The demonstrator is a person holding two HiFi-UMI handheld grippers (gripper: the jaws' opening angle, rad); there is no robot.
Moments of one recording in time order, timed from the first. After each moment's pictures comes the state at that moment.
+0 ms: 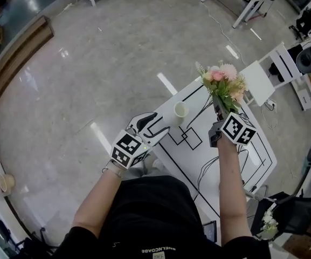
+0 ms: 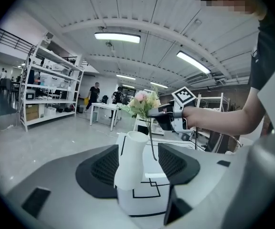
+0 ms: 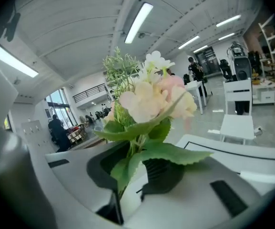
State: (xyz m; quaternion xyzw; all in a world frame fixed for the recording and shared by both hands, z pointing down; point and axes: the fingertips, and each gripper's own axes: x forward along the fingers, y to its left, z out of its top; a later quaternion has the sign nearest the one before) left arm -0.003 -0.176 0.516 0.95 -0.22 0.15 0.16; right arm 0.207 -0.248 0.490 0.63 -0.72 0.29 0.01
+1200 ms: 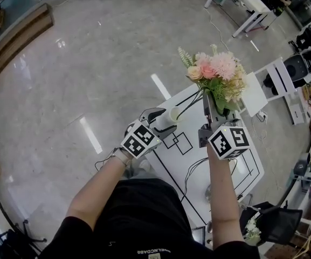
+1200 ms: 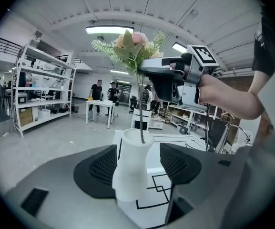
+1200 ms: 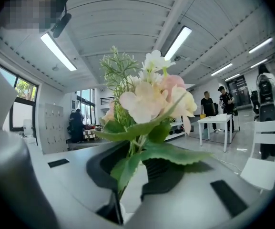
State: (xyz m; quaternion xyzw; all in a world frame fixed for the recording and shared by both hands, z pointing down) left arm 0.047 -0.196 0.547 0.95 -0.19 0.19 0.14; right arm 0.129 -0.262 0.390 0.57 -0.82 0.09 0.00
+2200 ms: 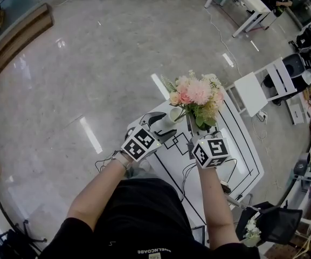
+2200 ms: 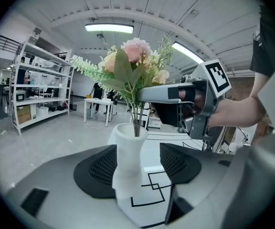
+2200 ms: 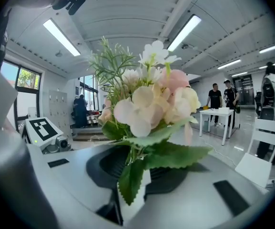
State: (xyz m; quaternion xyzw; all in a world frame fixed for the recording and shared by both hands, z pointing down) left arm 0.051 -0.185 0.551 0.95 -0.18 0.19 0.14; right arm 0.100 -0.230 0.469 0.55 -0.83 0.11 0.08
